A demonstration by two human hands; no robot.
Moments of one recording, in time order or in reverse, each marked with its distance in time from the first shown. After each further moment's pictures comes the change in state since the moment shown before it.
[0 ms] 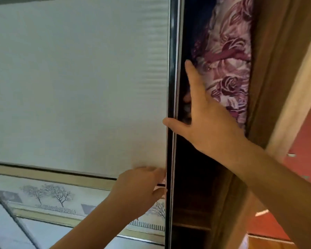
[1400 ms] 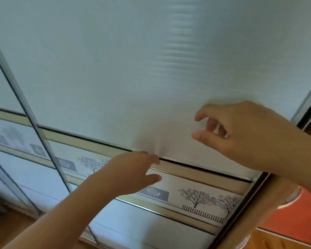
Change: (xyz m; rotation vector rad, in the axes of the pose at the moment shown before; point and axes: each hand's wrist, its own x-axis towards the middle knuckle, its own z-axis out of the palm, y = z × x) left_hand -0.038 -0.040 -0.012 -0.050 -0.278 -0.190; right_hand -0.024 -0.021 -0.023 -0.206 -0.568 -0.015
